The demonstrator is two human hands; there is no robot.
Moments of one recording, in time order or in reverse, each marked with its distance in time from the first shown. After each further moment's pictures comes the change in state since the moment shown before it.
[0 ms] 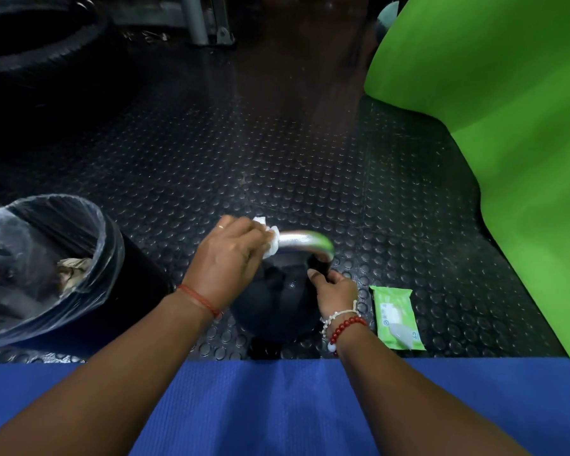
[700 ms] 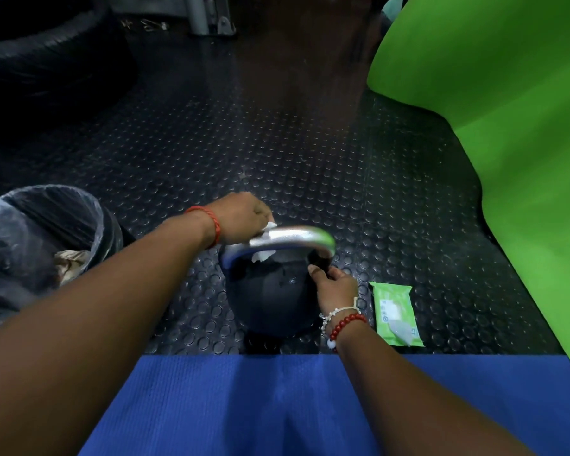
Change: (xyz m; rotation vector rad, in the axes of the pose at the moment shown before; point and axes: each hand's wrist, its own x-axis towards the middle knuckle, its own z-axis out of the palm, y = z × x) left_hand 0.077 -0.005 -0.018 -0.113 -0.739 -0.433; right_hand -0.002 -0.001 -0.001 0.001 -0.009 -0.015
